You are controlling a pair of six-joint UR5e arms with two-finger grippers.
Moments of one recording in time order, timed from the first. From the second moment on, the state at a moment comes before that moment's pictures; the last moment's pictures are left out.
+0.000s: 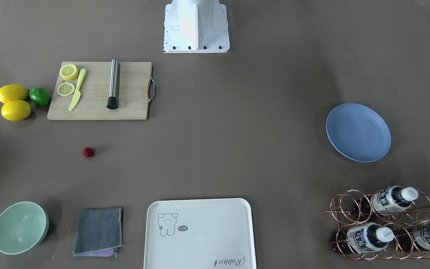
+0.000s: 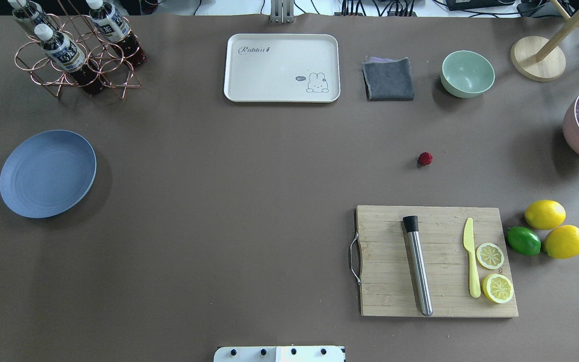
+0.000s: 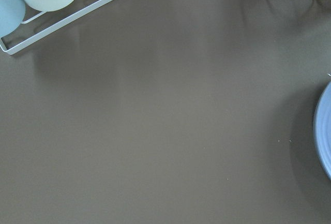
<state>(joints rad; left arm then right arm) -1.64 -1.48 -1.54 -1.84 -2.44 0.03 1.54 -1.60 1.69 -1.64 2.28 -0.07</state>
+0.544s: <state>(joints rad) -1.64 -1.48 -1.55 -1.85 -2.45 0.03 1.54 -1.60 1.69 -1.64 2.28 -0.07</state>
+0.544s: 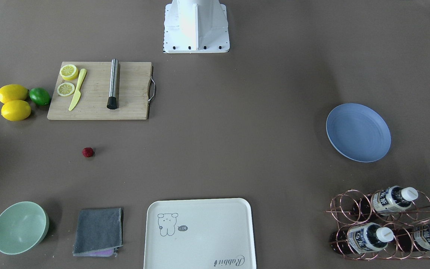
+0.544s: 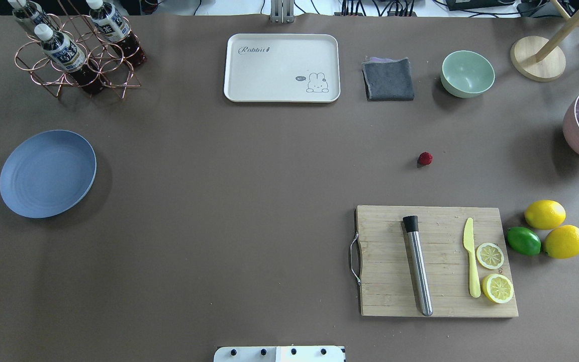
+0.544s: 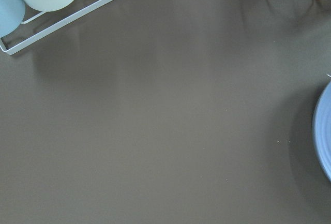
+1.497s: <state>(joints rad) -1.64 -1.49 -1.53 -1.95 -2.45 0.04 1.54 -1.59 1.70 -1.64 2.33 -0.07</state>
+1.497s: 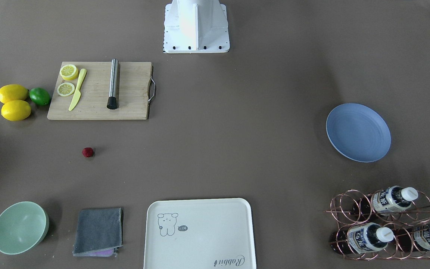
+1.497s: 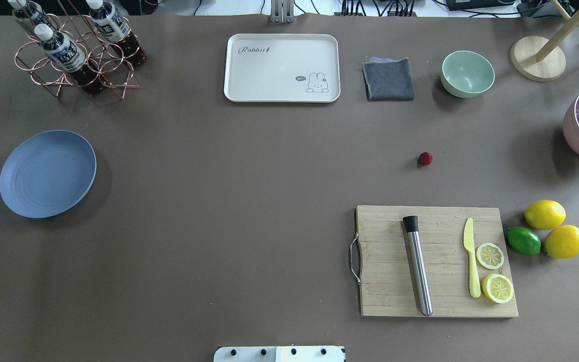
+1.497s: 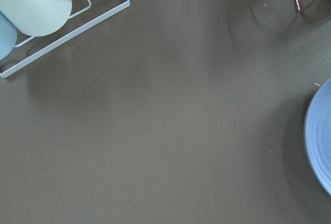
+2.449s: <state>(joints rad) -1.47 -1.68 -1.46 -2.00 -2.44 -0.17 1.42 -1.54 1.72 -1.25 2.38 0.32</state>
